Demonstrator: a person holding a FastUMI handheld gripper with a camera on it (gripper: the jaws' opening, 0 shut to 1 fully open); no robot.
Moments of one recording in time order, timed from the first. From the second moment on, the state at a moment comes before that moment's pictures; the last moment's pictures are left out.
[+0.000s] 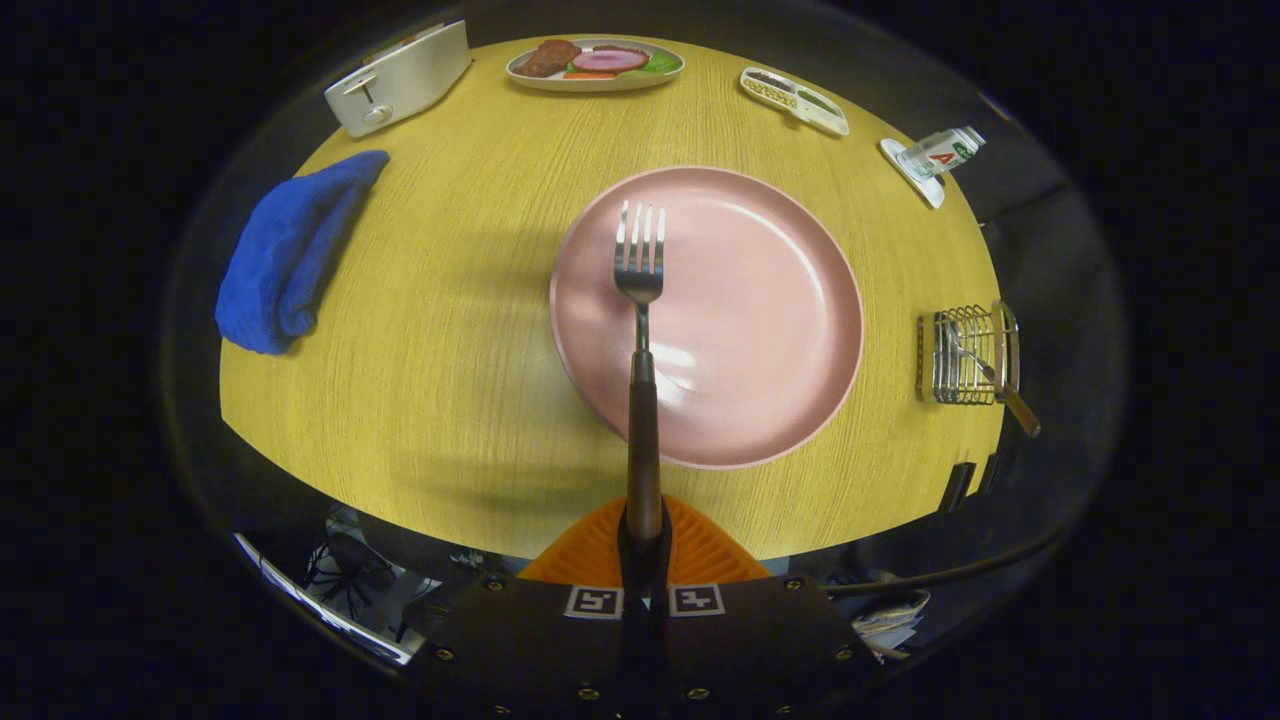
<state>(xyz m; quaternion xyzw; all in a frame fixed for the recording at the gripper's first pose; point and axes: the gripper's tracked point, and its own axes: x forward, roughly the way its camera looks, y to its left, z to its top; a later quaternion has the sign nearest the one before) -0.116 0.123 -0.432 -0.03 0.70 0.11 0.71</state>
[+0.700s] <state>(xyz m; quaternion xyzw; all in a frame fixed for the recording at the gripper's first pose) -0.076 0.004 -0.382 0.03 0.68 -0.02 0.73</state>
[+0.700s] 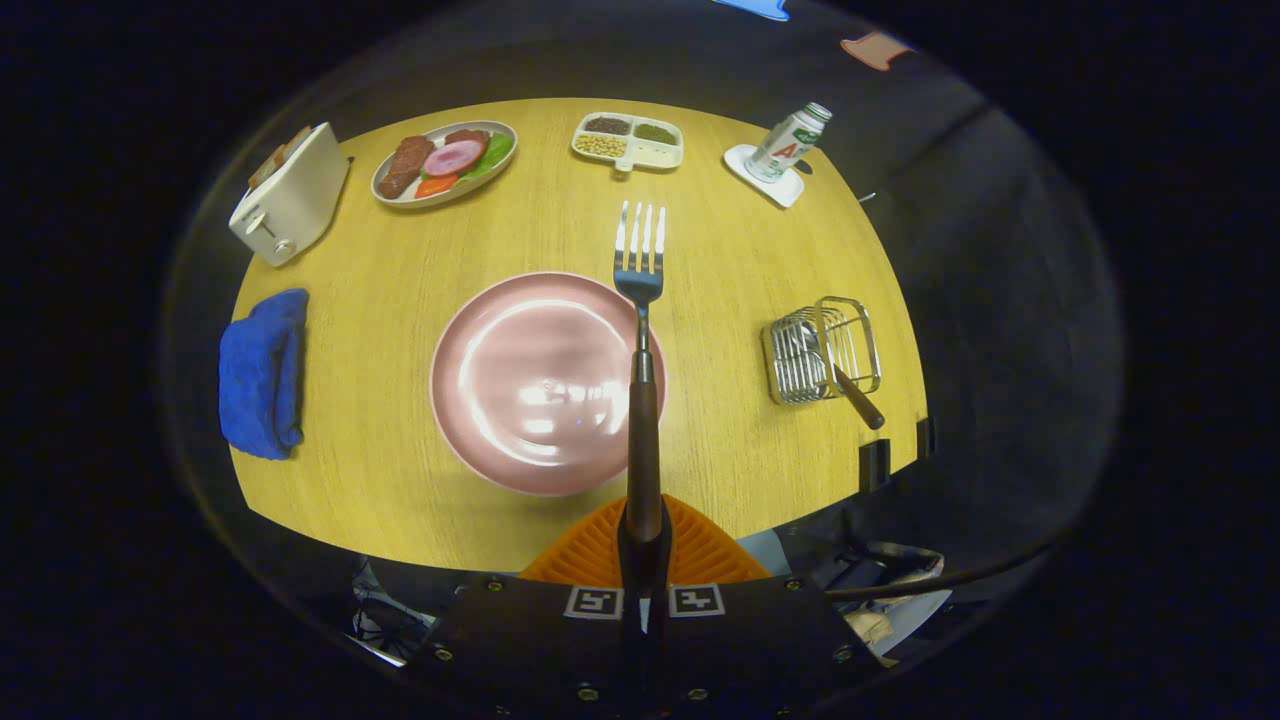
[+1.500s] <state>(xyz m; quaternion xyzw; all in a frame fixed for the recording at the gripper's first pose) -0.104 -0.138 -0.415 0.08 0.74 -0.14 0.65</state>
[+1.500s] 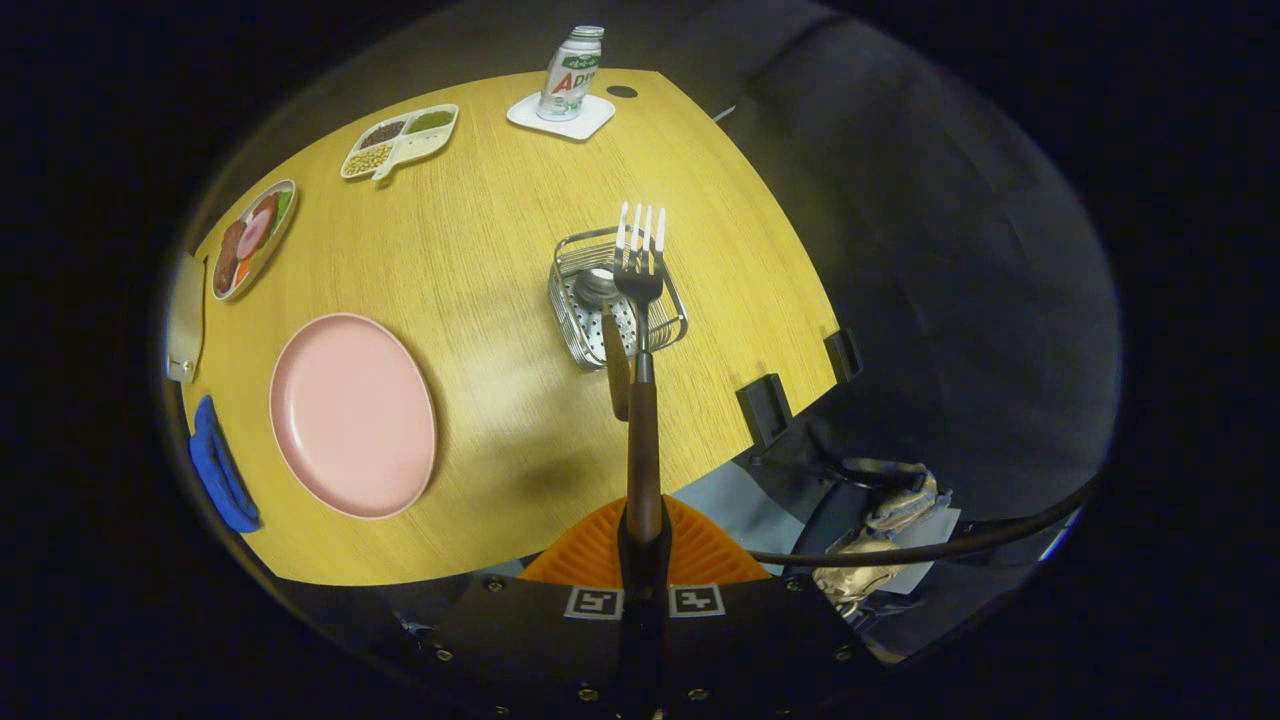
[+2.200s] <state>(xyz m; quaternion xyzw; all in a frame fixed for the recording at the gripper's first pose) -0.104 -0.149 -0.446 0.04 0.80 -0.07 0.60</state>
